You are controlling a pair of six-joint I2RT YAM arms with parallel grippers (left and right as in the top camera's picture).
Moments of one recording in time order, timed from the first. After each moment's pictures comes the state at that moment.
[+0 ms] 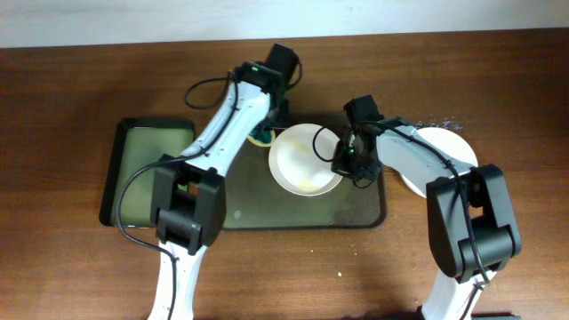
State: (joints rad) left arm -0.44 2.32 2.10 -1.16 -0.16 -0.36; right arm 0.27 1.96 1.25 -0.69 -0.20 0.55
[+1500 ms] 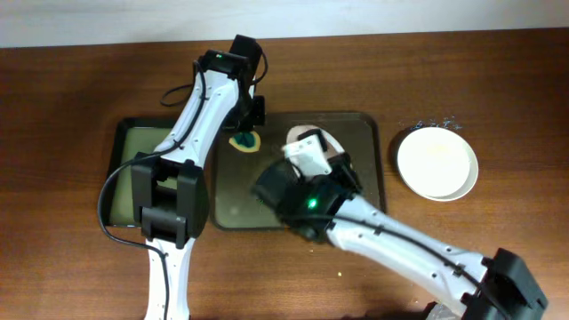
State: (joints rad) left arm -0.31 2.32 2.12 -1.27 0.02 -0.31; right arm 0.89 1.62 1.25 -0.96 1.05 0.42
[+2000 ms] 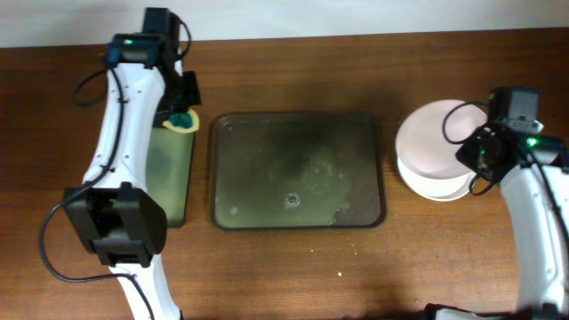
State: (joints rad) left arm -0.07 2.11 2.13 -1.34 -0.08 -0.25; right arm -0.23 1.43 1.25 -0.99 0.24 0.50
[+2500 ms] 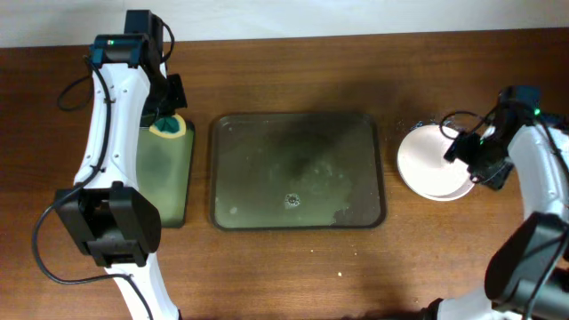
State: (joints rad) left arm -0.02 2.10 2.13 -1.39 -0.09 -0.25; right arm -0.35 1.72 1.36 -1.06 -0.06 0.31
